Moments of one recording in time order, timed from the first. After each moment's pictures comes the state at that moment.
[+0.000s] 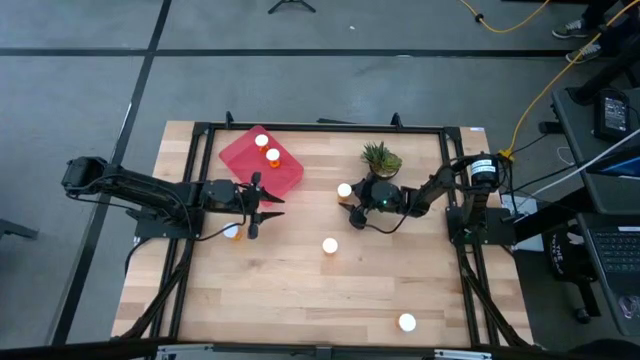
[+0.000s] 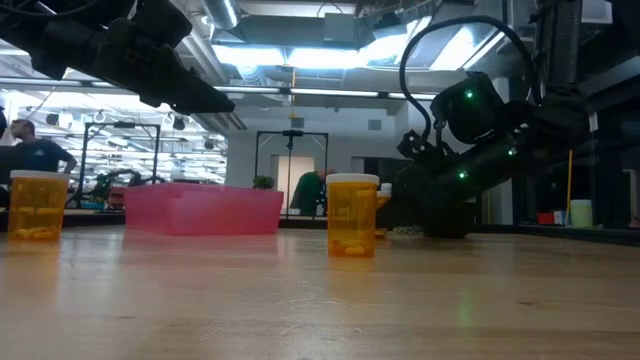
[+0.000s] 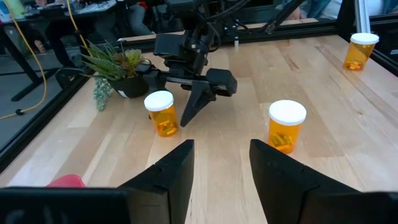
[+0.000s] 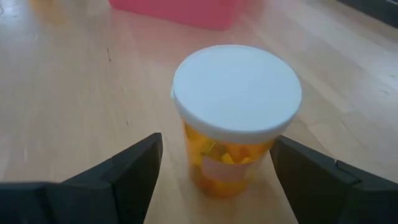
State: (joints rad) left arm -0.03 0.94 0.31 0.34 -0.12 0.06; right arm -0.14 1.89 0.45 0.98 0.19 0.10
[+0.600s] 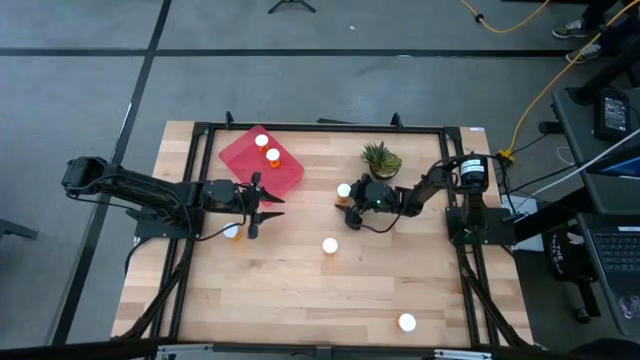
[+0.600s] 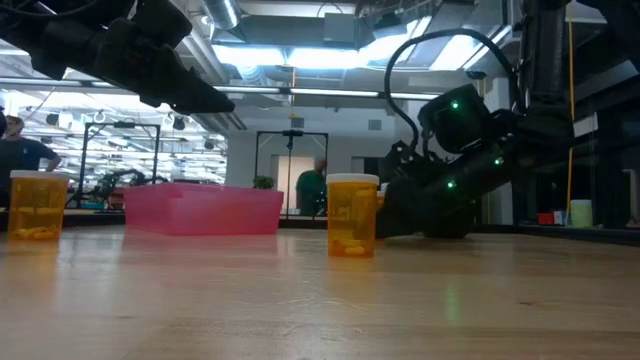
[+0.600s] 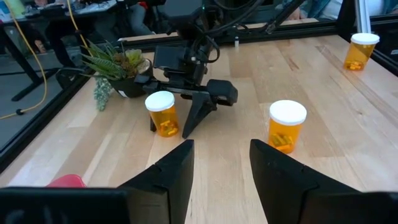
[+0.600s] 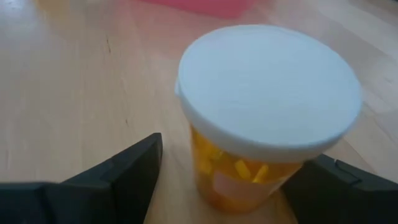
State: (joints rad) left arm -0.03 0.94 0.31 0.34 -0.12 0.06; right arm -0.15 1.97 0.51 0.97 0.16 0.10
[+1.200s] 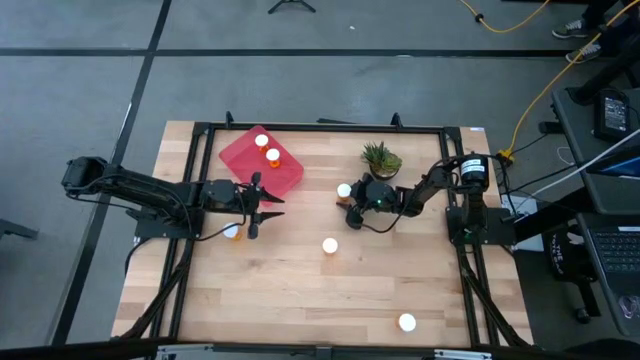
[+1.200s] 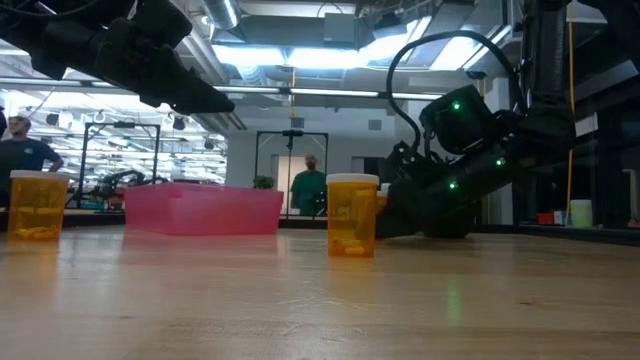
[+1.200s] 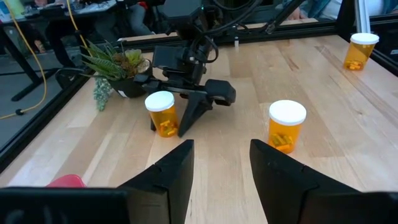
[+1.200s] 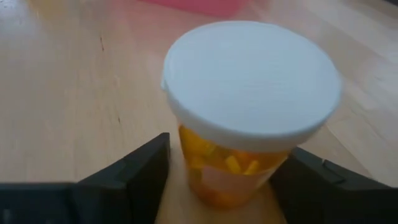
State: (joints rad) left arm -0.03 0.94 0.30 0.34 -0.12 0.06; right arm -0.15 1.97 0.50 0.96 0.17 0.10
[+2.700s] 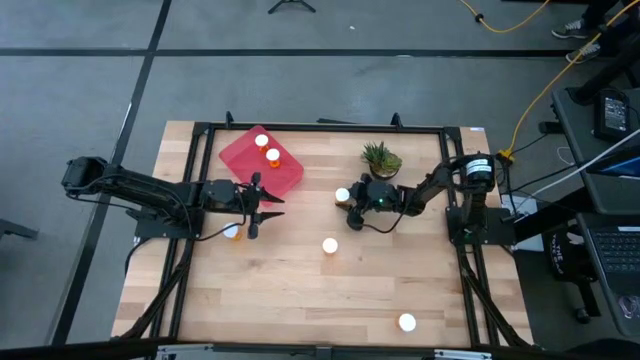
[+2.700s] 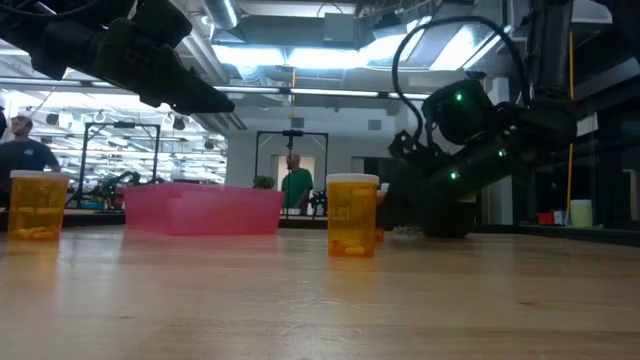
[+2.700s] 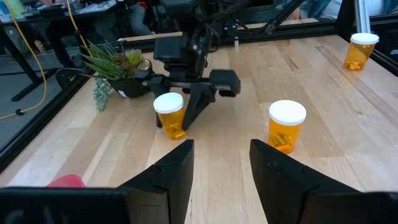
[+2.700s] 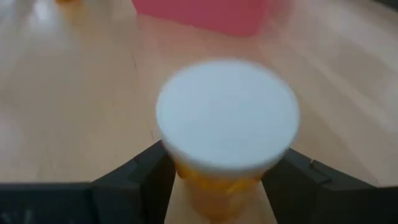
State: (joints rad) left arm -0.03 0.94 0.30 0.34 -0.12 0.06; right arm -0.15 1.91 0.50 0.96 0.09 0.10
